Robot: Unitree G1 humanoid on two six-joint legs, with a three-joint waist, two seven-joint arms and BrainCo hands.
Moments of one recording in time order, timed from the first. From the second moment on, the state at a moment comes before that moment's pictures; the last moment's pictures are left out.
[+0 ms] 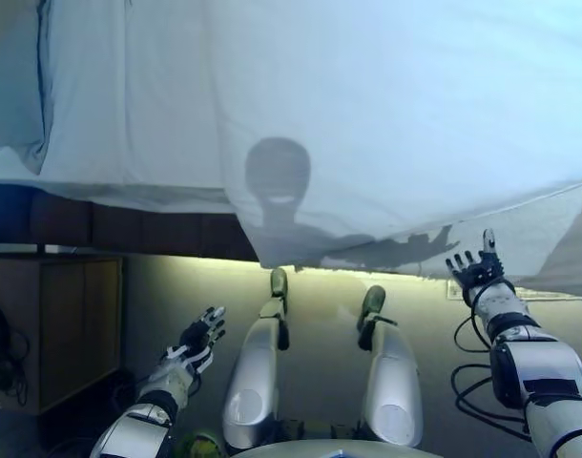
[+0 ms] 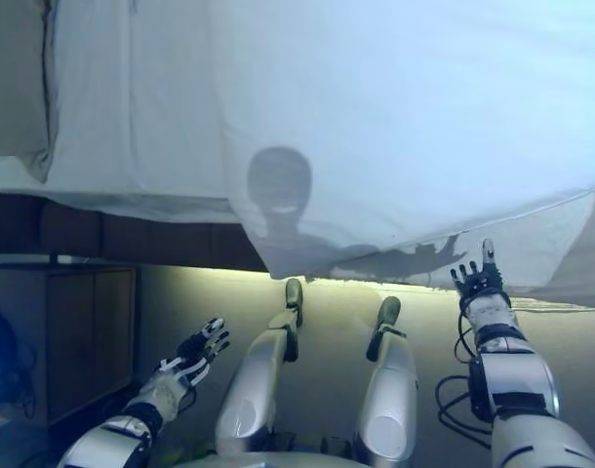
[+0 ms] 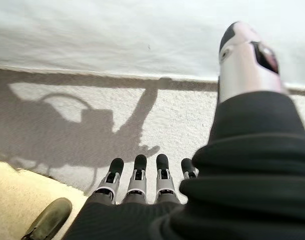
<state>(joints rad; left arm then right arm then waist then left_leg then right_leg) -0.26 0.29 -0.21 1.17 -0.89 -0.12 -0.28 -0.68 -0.57 -0.06 1.32 1.47 0.03 0.01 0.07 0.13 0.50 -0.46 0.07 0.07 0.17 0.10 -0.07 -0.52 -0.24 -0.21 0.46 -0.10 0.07</state>
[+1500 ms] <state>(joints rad) -0.07 0.31 -0.25 0.96 -0.98 -0.14 -0.36 -0.97 -0.89 0.01 1.30 1.17 0.05 0.15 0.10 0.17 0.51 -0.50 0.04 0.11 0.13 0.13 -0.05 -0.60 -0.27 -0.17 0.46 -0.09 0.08</state>
